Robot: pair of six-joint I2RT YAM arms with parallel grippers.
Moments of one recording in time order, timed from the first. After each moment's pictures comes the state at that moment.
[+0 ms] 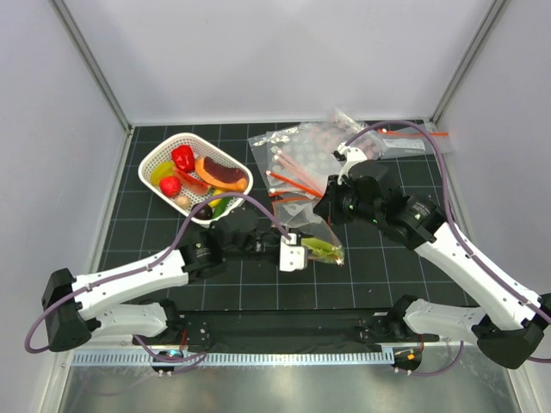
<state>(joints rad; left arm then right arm) -1.10 1.14 0.91 -0.03 0.33 0.63 0.75 1.08 1.26 -0.77 0.04 0.49</state>
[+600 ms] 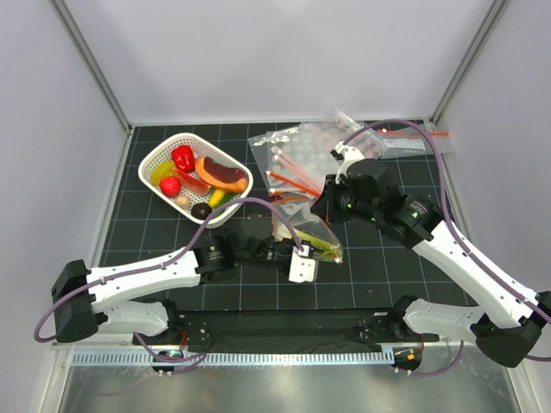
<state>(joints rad) -1.16 1.19 0.90 -0.01 0.40 0.64 0.74 1.10 1.26 -0.75 0.02 0.49</state>
